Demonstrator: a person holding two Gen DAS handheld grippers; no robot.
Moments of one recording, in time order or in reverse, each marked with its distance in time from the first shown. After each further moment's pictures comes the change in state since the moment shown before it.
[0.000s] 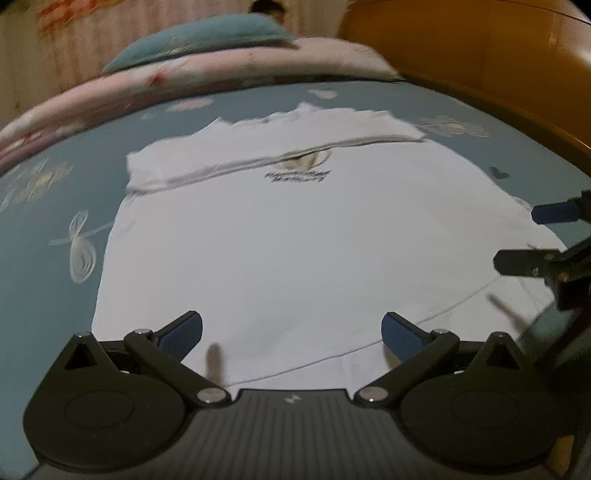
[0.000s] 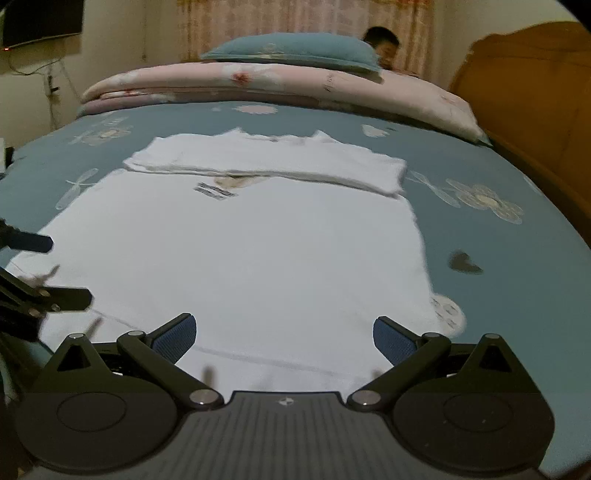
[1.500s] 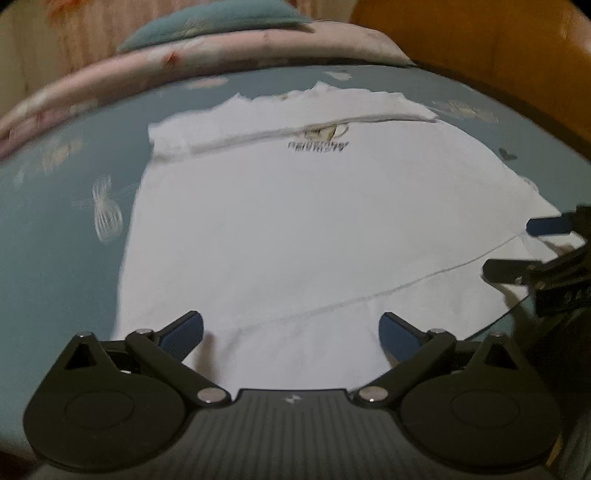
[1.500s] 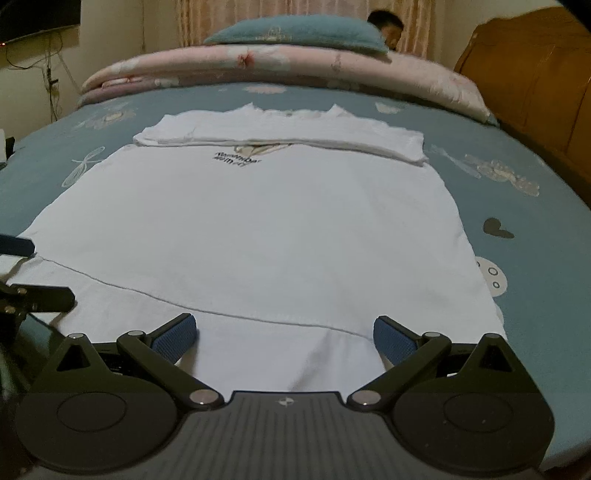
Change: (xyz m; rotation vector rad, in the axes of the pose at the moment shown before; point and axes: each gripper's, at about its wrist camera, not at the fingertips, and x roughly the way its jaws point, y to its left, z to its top) left arm -0.031 0.008 -0.008 0.118 0.004 0.024; right arm 0.006 0.015 -0.021 0.057 0.044 0.013
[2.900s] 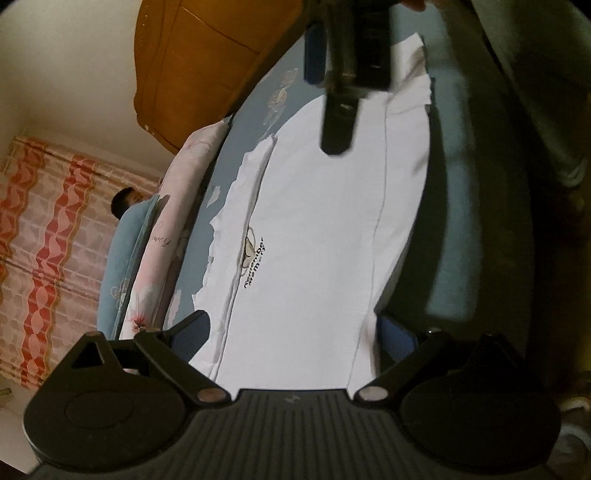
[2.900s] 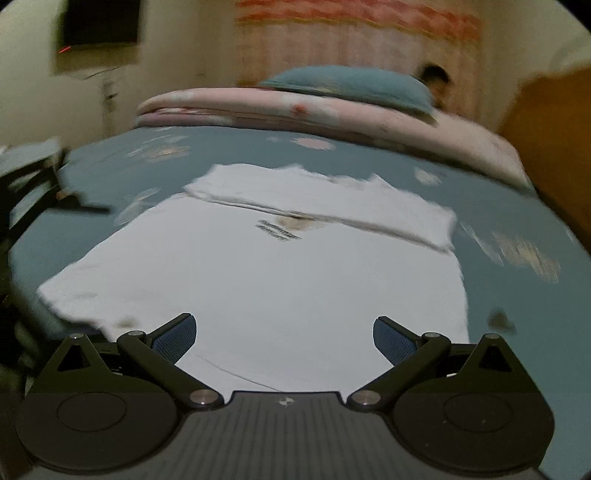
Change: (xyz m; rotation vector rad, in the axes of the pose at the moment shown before) left arm -0.005 -0.080 -0.024 1.051 -0.267 0.153; right arm -0.042 0.015 0.032 -0.248 -0.160 0.131
